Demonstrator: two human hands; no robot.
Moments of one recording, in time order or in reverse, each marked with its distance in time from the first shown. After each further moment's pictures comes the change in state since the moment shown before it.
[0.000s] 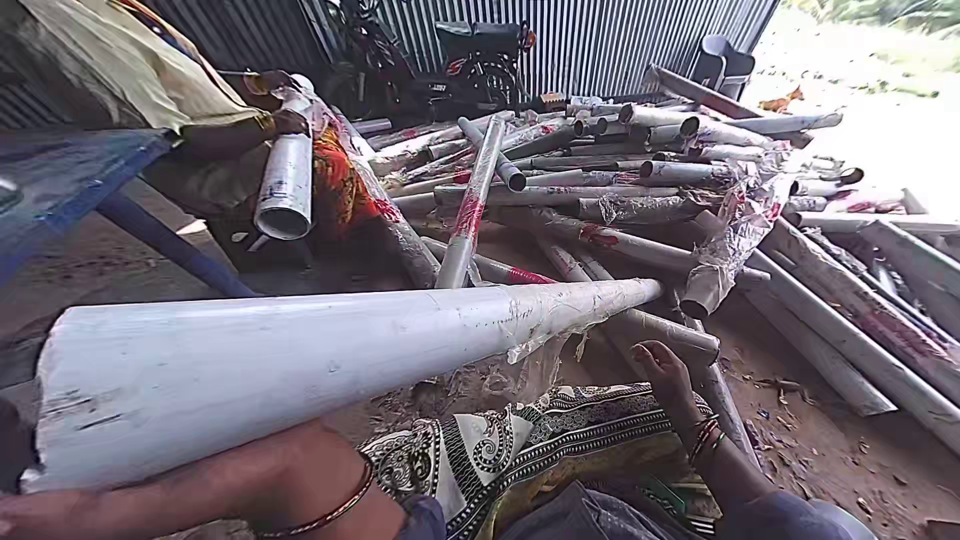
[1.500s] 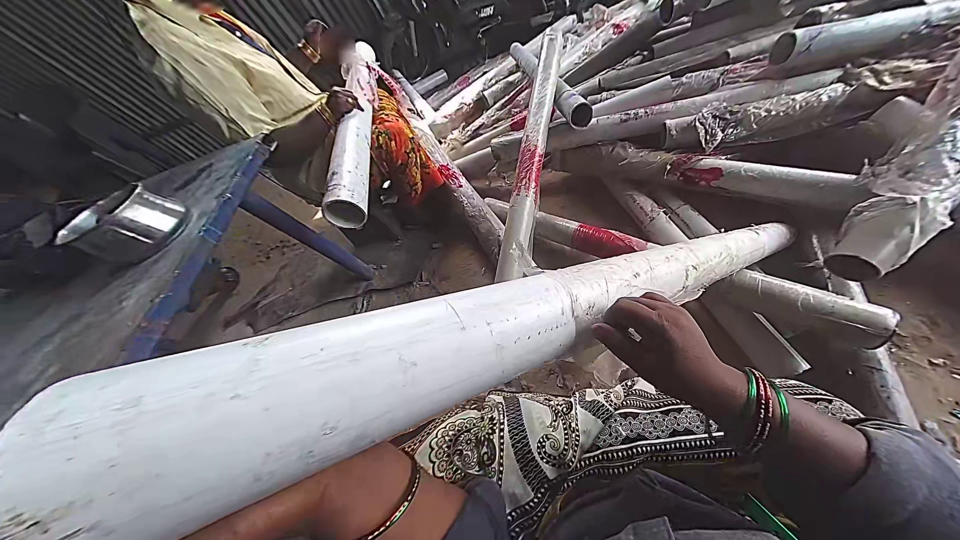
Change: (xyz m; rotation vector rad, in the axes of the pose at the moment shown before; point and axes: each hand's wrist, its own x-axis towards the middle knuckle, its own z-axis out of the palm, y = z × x) left_hand 0.012 -0.007 -0.012 0.281 -0.118 0.288; right_hand 0.039 -0.135 0.070 0.111 -0.246 -0.783
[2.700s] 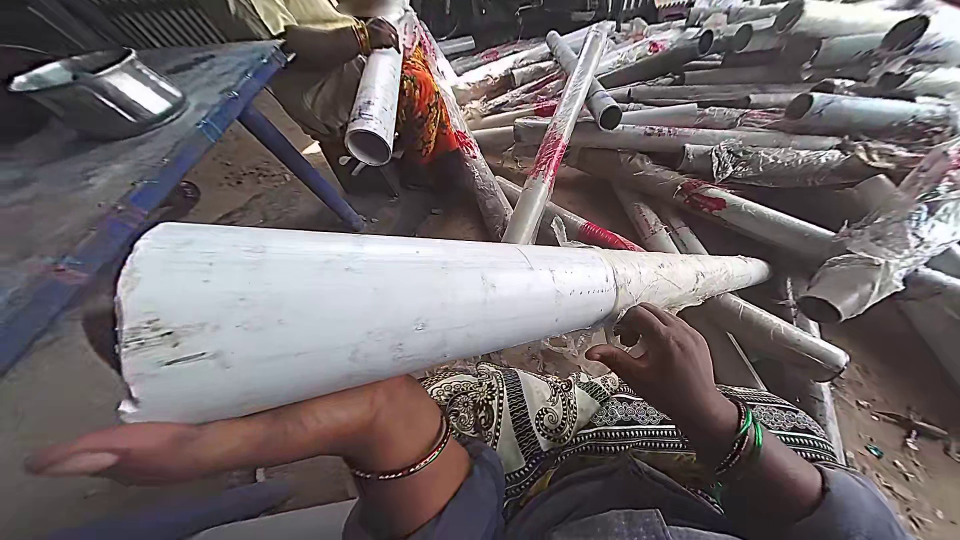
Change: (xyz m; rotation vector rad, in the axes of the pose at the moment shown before) left_hand 0.001 0.003 0.002 -0.193 0.086 -0.070; right_hand -0.019 -0.039 0.020 -0.249 0.003 0.083
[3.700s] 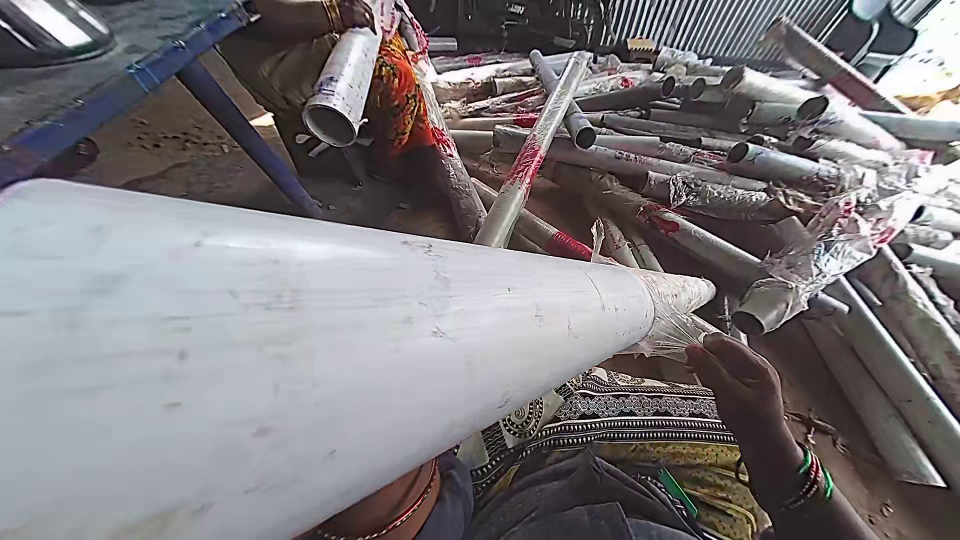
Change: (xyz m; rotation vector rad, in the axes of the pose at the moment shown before) left_hand -0.028 0.019 -0.100 0.051 -0.447 0.048; right_hand -0.055 0.054 -0.074 0.394 0.114 0.257
